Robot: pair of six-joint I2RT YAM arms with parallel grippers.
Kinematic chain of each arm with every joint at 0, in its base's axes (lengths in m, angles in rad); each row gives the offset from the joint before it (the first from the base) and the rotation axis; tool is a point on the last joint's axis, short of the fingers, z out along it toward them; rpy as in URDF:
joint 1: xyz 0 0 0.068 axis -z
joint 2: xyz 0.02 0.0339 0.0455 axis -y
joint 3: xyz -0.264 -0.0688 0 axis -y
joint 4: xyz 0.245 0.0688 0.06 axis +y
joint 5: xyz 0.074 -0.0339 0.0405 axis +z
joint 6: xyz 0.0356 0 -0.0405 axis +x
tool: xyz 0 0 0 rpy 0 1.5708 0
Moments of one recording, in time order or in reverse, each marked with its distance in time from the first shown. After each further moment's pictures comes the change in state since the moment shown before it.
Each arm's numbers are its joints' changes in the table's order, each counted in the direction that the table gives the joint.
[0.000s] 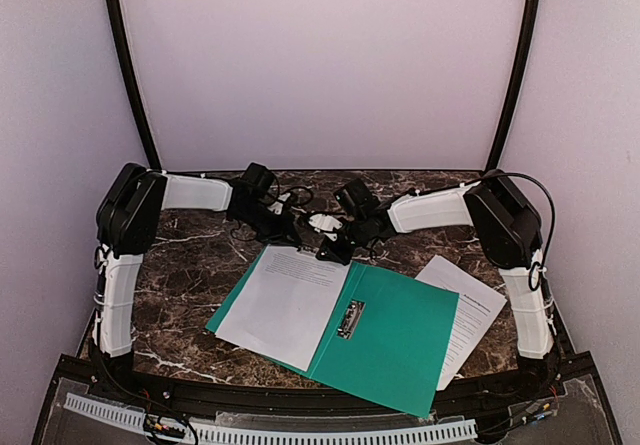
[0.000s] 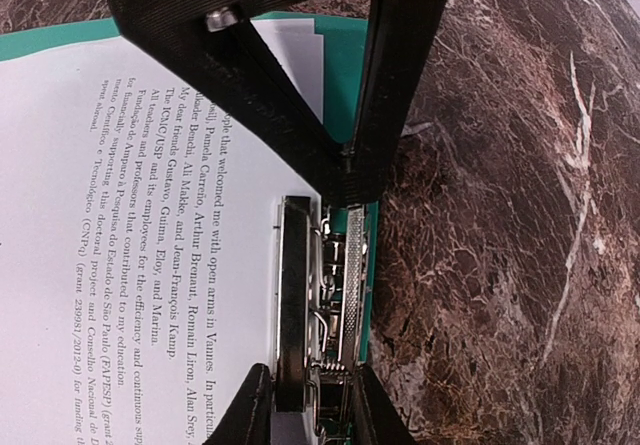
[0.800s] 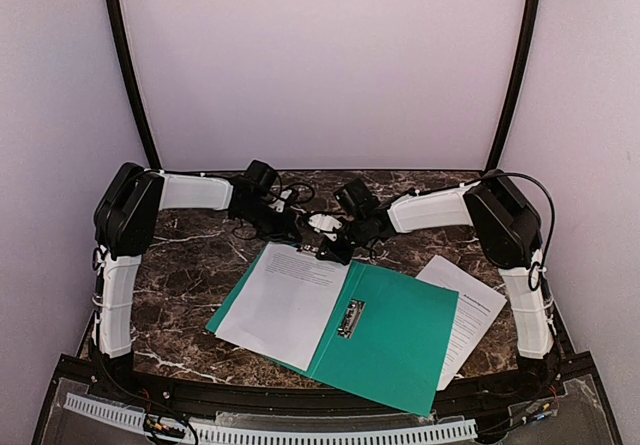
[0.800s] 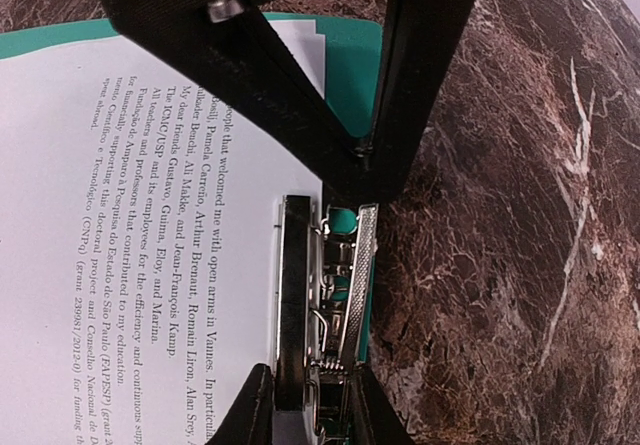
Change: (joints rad) left arm 0.006 0.026 -0.006 0.000 0.084 -0.006; right arm 0.000 -0.001 0.002 -0.001 0.003 -0.011
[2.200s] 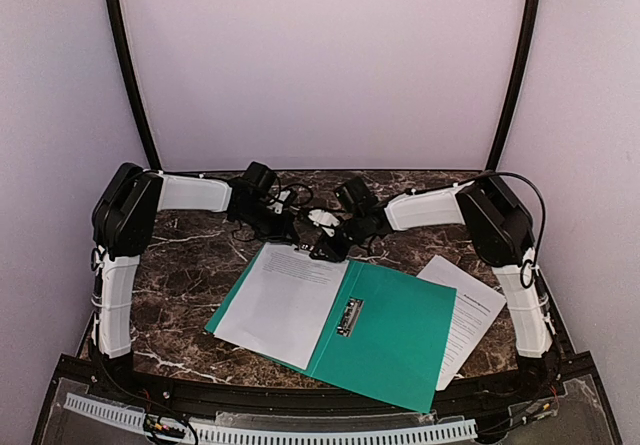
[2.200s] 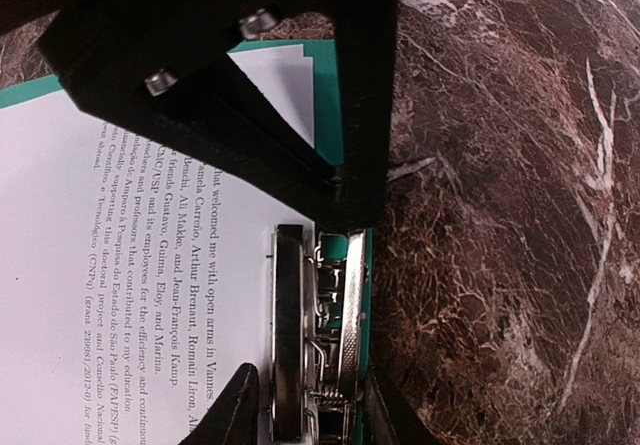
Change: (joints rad) left arm 0.004 0.013 -0.036 -0.013 0.060 0.033; right arm 0.026 -0.060 0.064 -0.015 0.129 0.086
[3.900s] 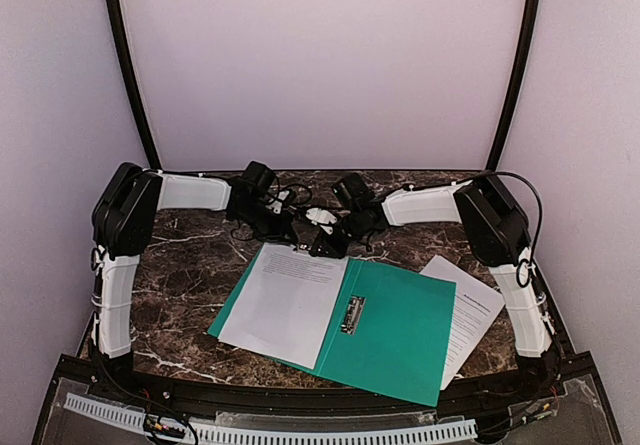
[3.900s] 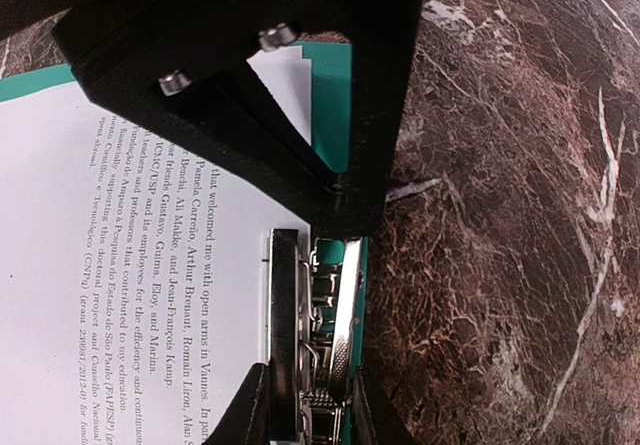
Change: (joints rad) left arm -0.009 -0.005 -0.005 0.025 0.000 0.014; right arm 0.006 -0.037 0.086 0.080 0.011 -0.083
